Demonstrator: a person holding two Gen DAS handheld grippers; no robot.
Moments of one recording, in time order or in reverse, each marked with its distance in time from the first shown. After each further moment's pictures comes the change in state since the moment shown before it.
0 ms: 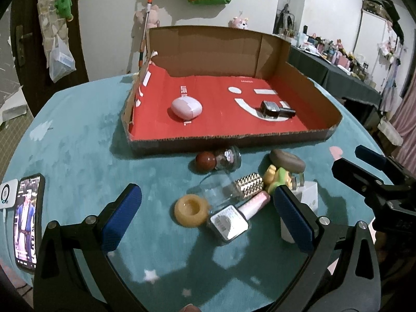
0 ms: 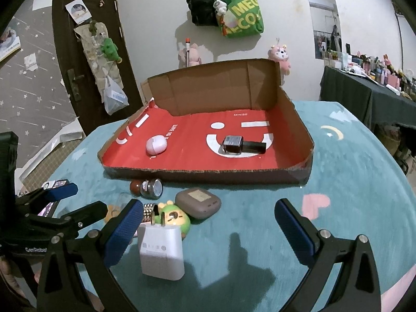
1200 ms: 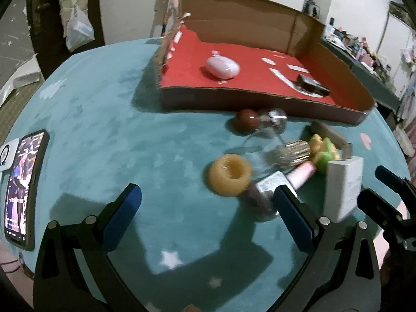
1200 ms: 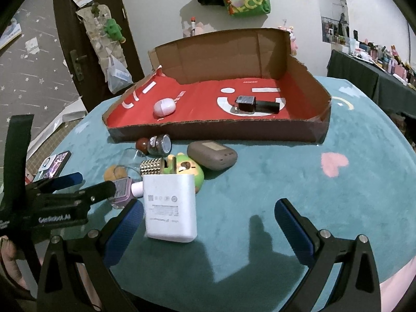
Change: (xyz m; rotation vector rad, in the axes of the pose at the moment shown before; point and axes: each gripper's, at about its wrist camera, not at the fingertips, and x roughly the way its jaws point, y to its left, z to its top) left arm 0.028 0.033 -0.029 -0.107 0.108 0.078; right arm 0.013 0.016 -0.040 -0.012 0.108 0.023
